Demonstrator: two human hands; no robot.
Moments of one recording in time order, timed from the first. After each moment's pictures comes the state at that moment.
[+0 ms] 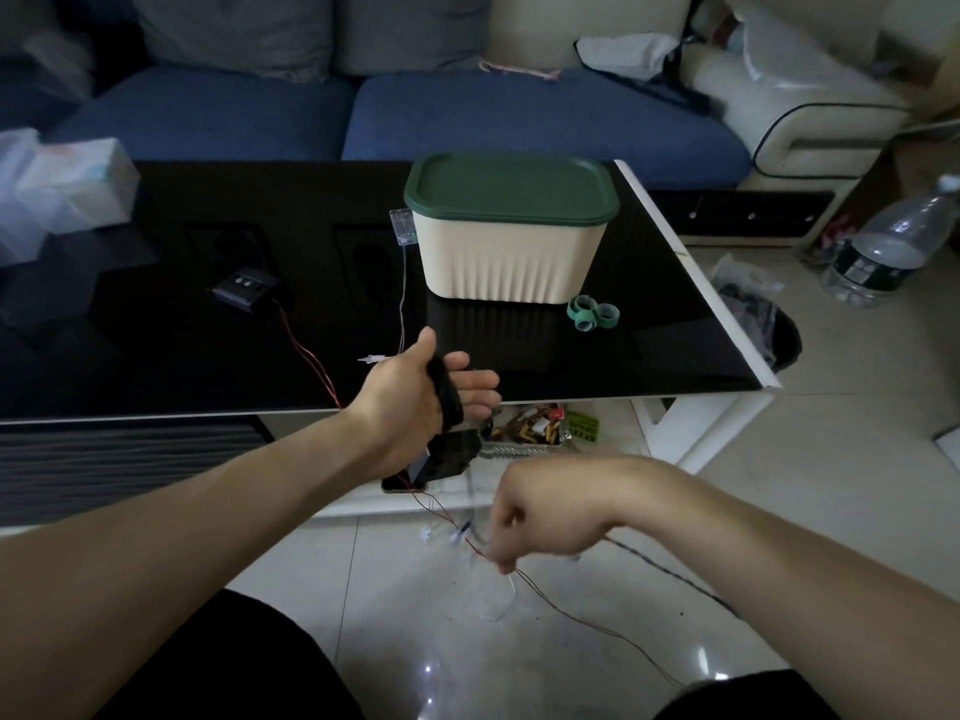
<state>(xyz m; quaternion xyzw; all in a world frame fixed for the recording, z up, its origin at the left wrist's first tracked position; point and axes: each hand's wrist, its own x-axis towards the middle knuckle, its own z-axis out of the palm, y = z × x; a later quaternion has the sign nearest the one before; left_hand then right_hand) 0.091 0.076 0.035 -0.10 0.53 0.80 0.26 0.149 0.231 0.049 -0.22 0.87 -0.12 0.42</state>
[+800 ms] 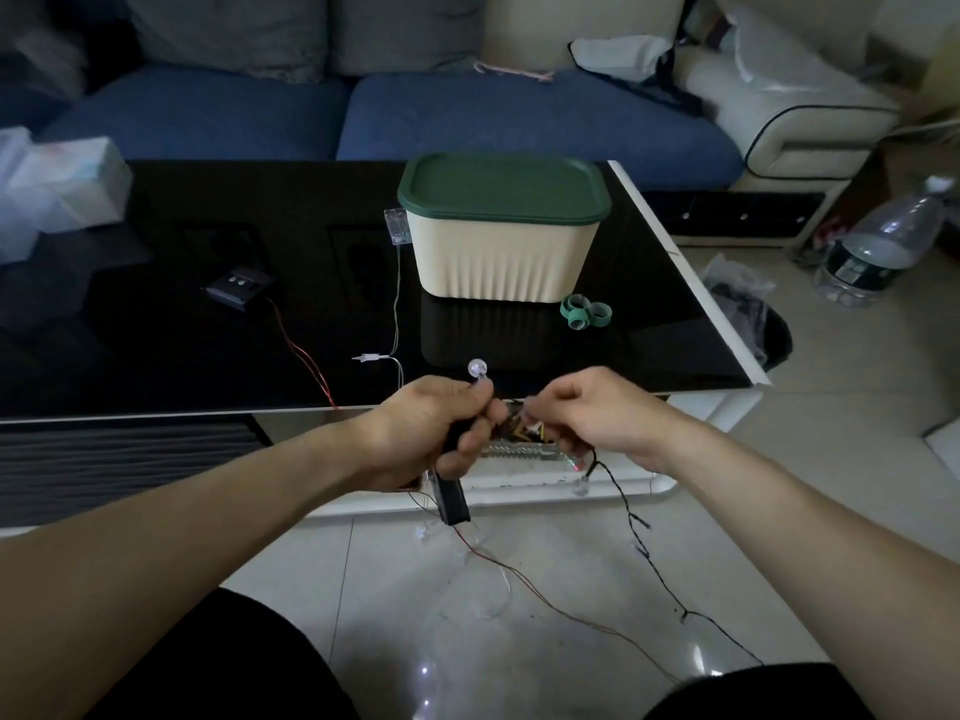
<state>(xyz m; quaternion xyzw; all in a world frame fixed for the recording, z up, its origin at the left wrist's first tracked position) 0.107 0.076 0.030 0.08 0.61 0.68 0.39 0.122 0.281 0.031 0.06 0.83 -0.51 0.20</state>
